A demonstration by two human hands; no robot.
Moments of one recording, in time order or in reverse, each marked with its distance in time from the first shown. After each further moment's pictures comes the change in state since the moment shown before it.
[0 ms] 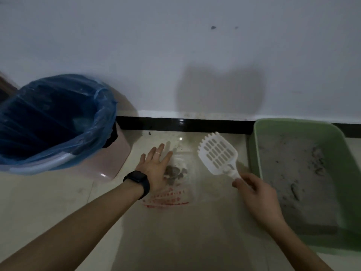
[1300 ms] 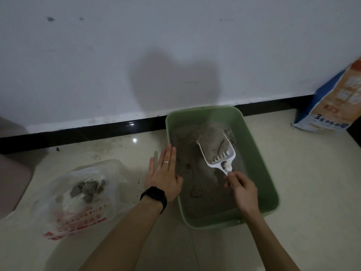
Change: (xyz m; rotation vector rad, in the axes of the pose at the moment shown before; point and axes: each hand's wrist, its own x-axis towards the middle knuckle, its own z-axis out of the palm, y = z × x) left_hand 0.067 0.274 0.030 -0.140 0.234 0.165; right_hand 0.015 0.158 -0.129 0.196 0.322 0.289
